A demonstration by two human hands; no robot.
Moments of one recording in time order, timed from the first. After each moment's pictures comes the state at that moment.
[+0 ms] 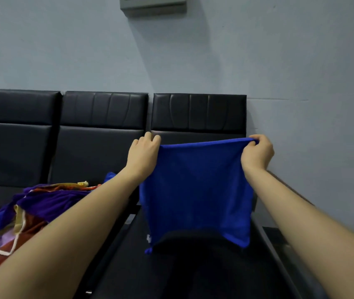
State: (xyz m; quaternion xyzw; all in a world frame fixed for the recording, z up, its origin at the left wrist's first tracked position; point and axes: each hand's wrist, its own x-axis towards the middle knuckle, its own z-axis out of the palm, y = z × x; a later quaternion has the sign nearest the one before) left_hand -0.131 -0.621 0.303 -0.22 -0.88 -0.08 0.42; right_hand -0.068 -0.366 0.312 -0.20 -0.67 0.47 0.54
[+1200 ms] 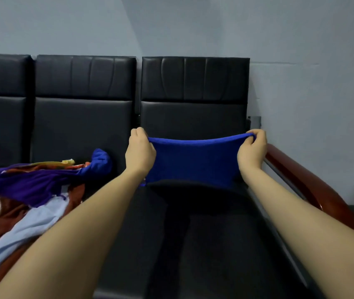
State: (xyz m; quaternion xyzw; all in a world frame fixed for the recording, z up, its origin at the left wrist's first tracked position) left_hand -0.173 -0.585 0.235 -0.12 -0.86 -0.39 0.31; right_hand -0.110 -0.346 0.235 -0.19 -0.68 0.49 0.51
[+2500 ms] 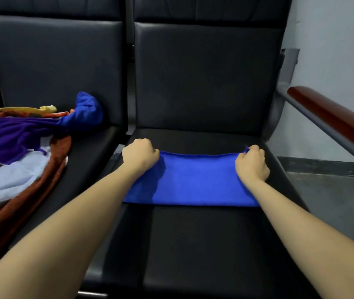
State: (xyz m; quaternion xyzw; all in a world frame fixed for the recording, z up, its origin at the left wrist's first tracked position) left_hand -0.227 -0.587 0.088 -0.08 -0.98 -0.13 0.08; right_hand -0.142 -0.346 0.070 -0.38 -0.87 0.21 0.22
